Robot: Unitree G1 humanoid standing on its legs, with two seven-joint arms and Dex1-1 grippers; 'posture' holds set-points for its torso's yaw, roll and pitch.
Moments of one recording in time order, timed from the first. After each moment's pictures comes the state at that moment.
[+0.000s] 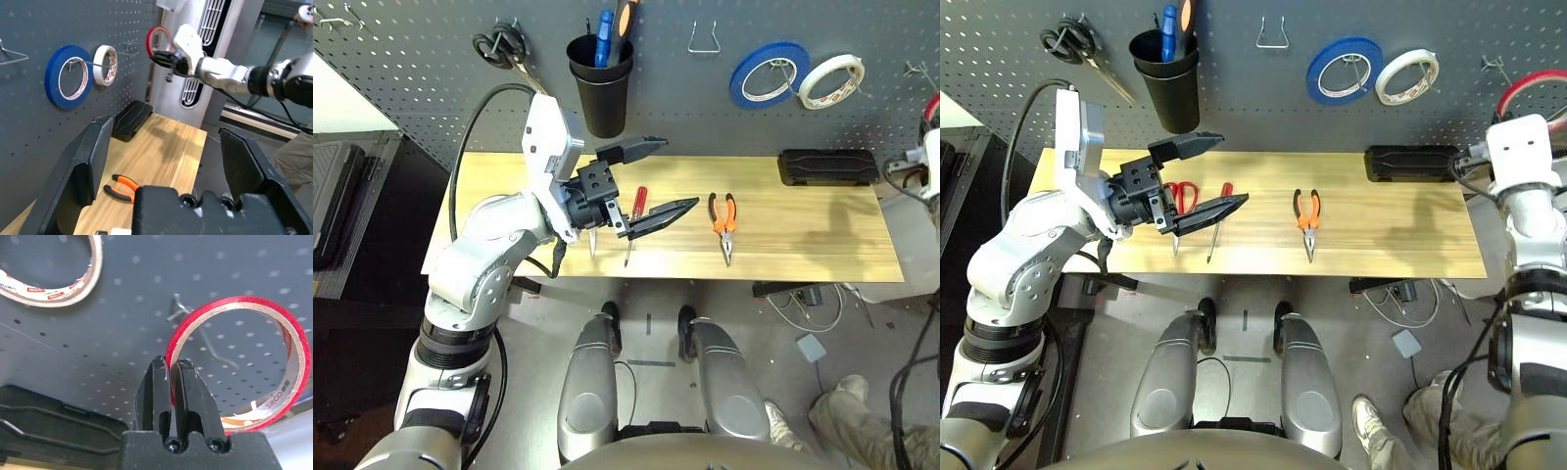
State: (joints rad) left arm -0.48 0.48 -0.07 -0.50 -0.57 0.54 -0.77; right arm -0.81 -0.76 -0.16 1.20 -0.10 -0.56 0.12
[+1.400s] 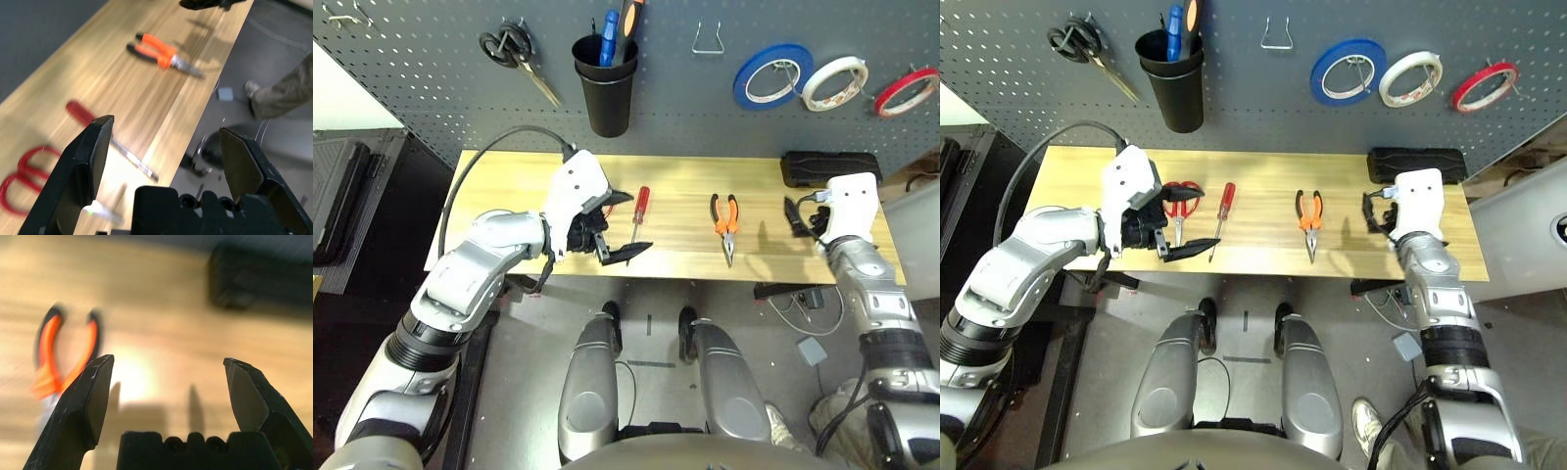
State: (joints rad) left arm -0.43 0.74 -0.27 -0.37 -0.28 0.62 -0.83; right arm -0.31 -0.34 -0.16 0.13 0.22 0.61 0.12
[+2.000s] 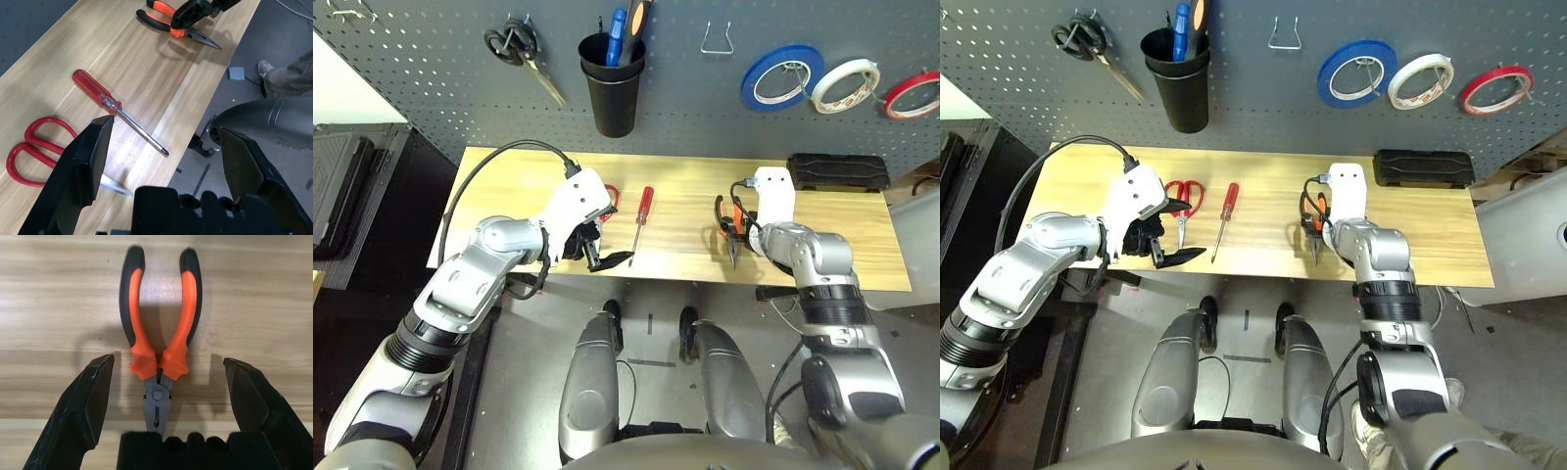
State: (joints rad) left arm -0.42 0.73 -0.29 -0.34 -0.20 0.62 -0.85; right arm -0.63 -0.16 -0.16 0.40 0.18 0.99 -0.07
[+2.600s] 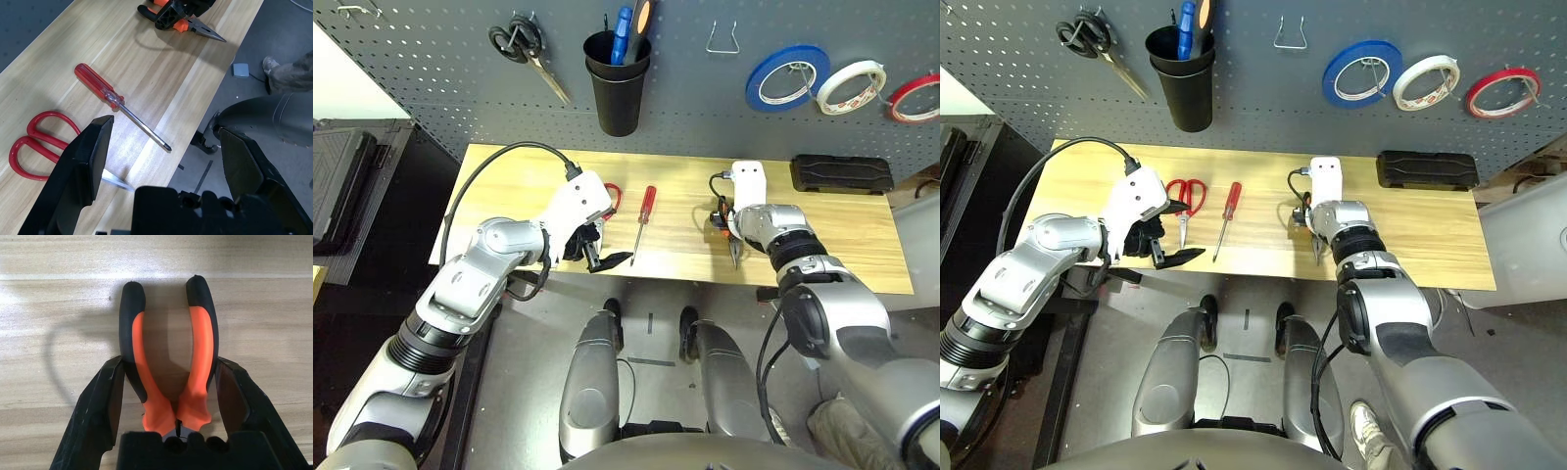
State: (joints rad) left arm -0.41 0.73 -0.29 -0.34 -0.17 0.63 -0.84; right arm -0.94 -0.14 -0.21 1.11 0.14 0.59 -0.13
